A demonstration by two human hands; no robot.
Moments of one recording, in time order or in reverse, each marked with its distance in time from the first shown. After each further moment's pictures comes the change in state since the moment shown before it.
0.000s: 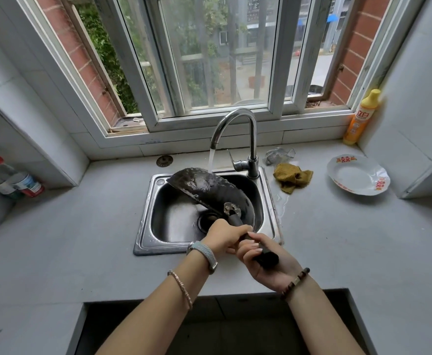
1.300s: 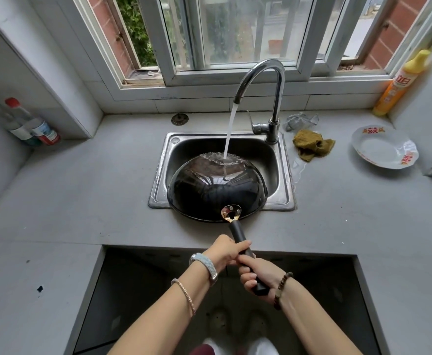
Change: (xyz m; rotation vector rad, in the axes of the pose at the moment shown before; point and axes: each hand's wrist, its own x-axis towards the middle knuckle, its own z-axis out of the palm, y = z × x) left_hand -0.007 -0.146 0.018 -0.151 -0.111 -0.258; right_hand 0.028 0.069 -0.105 -0.707 0.502 -0.024
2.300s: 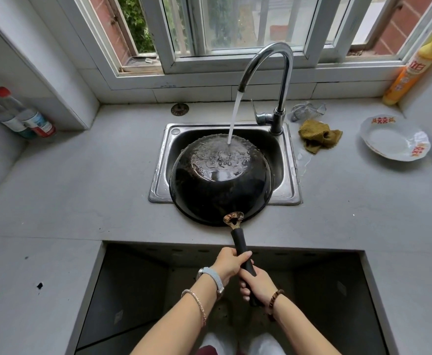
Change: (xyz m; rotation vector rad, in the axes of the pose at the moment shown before) left_hand 0.023 -0.056 0.007 -0.094 -0.030 0.006; right_hand 0.044 0.049 -0.028 -0.354 0.142 -0.178
